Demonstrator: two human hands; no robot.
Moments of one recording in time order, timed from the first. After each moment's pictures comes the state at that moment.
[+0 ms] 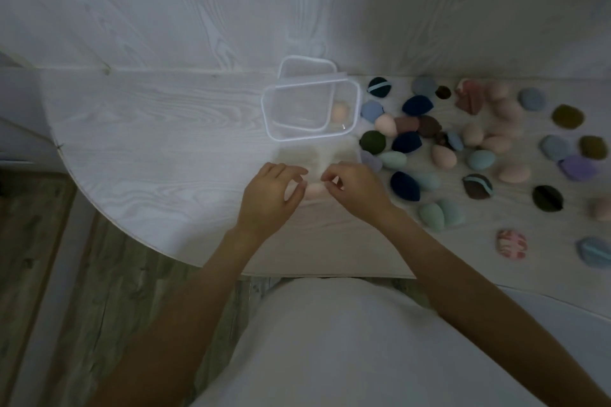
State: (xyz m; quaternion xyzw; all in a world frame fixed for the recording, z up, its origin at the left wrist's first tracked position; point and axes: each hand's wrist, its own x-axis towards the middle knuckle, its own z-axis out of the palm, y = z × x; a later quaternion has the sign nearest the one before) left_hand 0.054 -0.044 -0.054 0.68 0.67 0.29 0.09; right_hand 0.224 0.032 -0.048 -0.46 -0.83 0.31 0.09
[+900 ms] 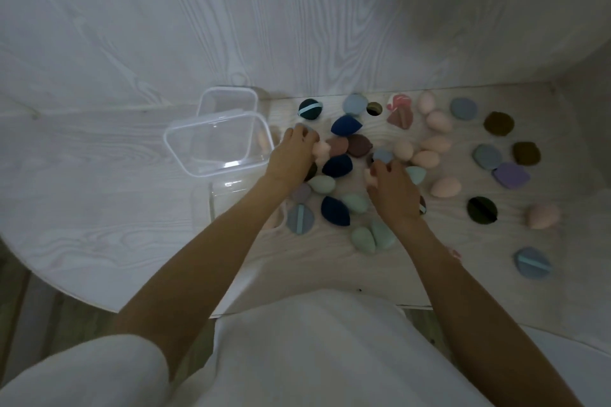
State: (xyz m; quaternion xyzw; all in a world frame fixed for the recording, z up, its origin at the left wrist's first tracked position) left_hand 0.188 0.135 -0.059 0.73 0.67 0.09 0.12; right_hand 0.393 0.116 -0.078 -0.64 -0.75 0.16 0.04
